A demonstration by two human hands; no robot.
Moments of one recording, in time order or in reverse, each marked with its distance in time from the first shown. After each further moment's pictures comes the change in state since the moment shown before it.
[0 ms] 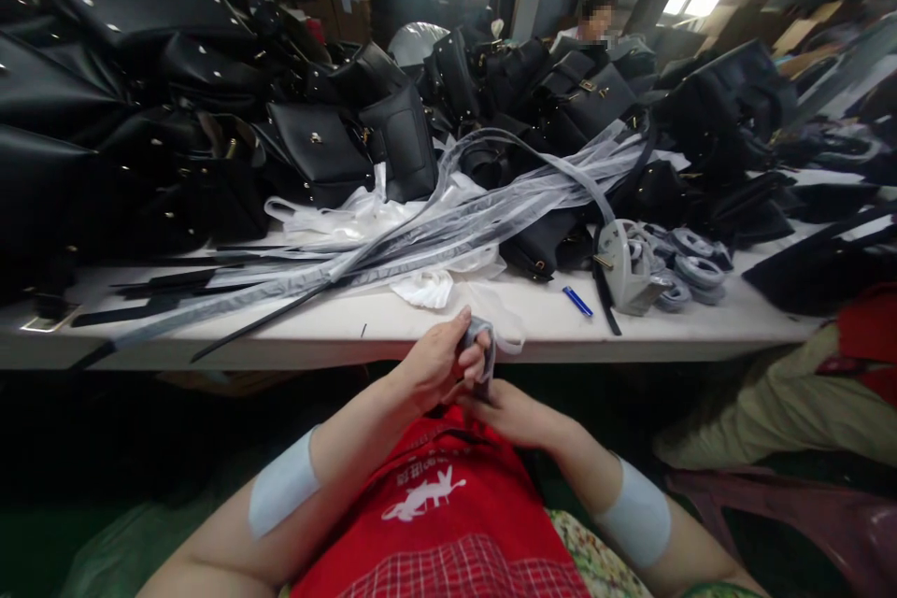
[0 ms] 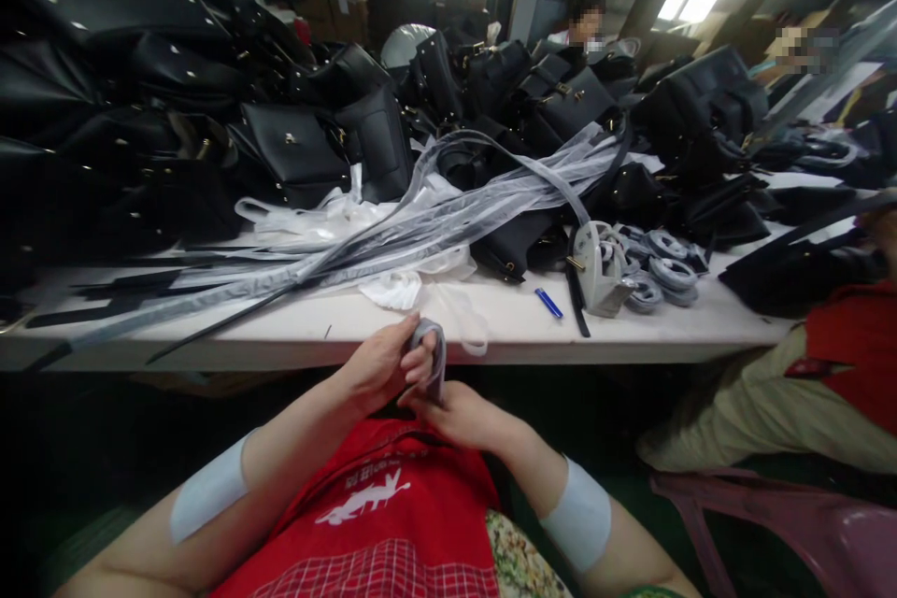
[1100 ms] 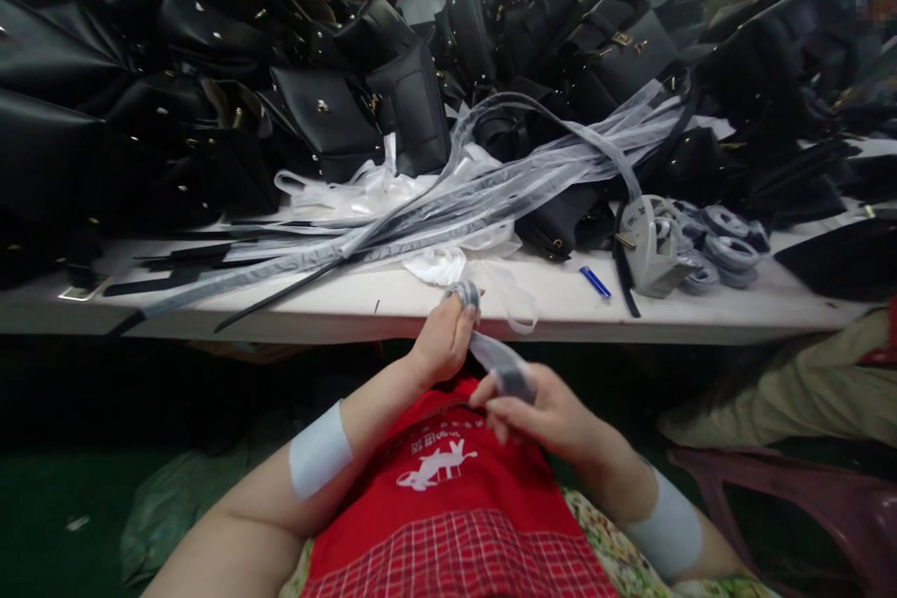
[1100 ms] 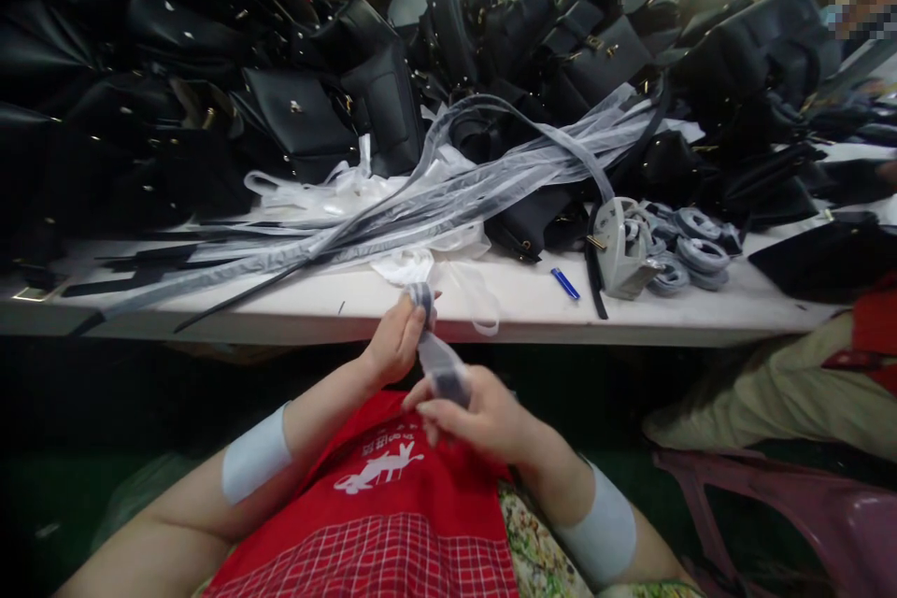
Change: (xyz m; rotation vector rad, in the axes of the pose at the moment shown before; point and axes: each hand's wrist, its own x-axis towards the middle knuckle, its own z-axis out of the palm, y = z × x) left_hand -0.001 -0.016 -0.037 0.936 0.212 0.538; right_hand -0.034 -0.034 0.005 0.411 0.018 -0.060
